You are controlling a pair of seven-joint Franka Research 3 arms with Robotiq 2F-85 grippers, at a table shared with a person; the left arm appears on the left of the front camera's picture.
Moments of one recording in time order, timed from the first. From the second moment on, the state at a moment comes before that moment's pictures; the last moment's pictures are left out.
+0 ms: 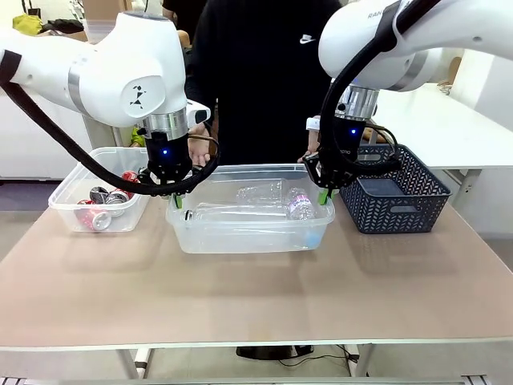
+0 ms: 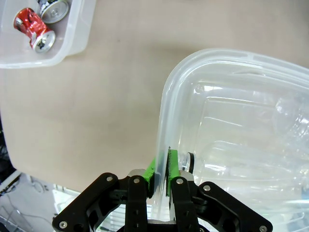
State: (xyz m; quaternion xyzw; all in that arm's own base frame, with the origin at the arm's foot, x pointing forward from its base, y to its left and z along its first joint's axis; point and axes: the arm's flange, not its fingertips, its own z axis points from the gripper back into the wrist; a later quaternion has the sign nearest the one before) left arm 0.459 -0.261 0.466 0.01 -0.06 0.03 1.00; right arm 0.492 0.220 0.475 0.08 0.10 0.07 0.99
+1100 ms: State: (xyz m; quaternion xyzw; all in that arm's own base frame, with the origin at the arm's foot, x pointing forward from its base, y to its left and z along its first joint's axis) left arm 0.606 -0.264 0.482 0.03 -0.06 0.02 1.00; right arm 0.627 0.212 0.479 0.12 0.11 0.09 0.98
